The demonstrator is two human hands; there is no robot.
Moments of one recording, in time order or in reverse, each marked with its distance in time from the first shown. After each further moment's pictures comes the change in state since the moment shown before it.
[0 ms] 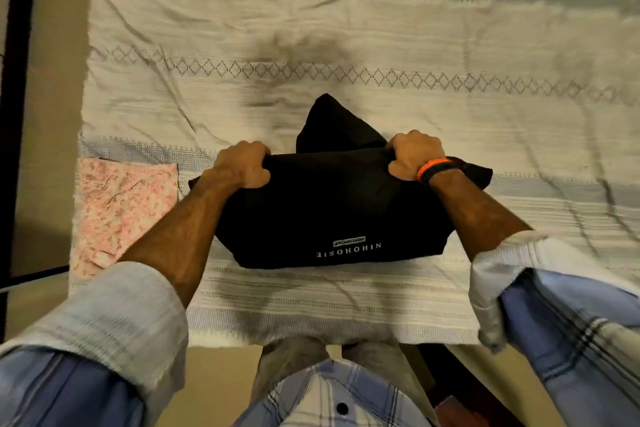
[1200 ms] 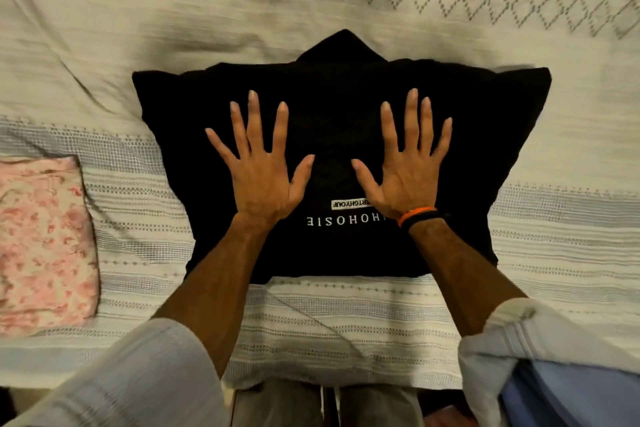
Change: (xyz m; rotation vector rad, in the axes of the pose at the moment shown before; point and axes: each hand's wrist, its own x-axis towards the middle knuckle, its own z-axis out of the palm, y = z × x) left_hand 0.170 0.018 0.162 0.053 0.516 -0.011; right_hand 0.156 -0.015 0.176 0.014 0.503 -0.109
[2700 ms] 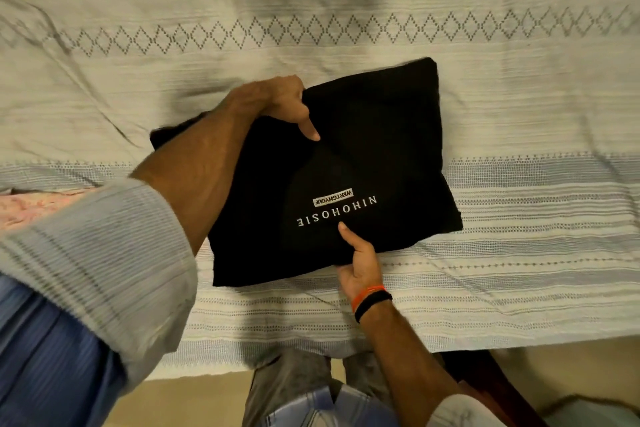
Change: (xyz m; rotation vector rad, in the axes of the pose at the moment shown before) left_hand 0.122 0.072 -0.155 -0.168 -0.853 0.059; right_hand -0.134 -0.079 -0.061 2.160 -0.153 1.607
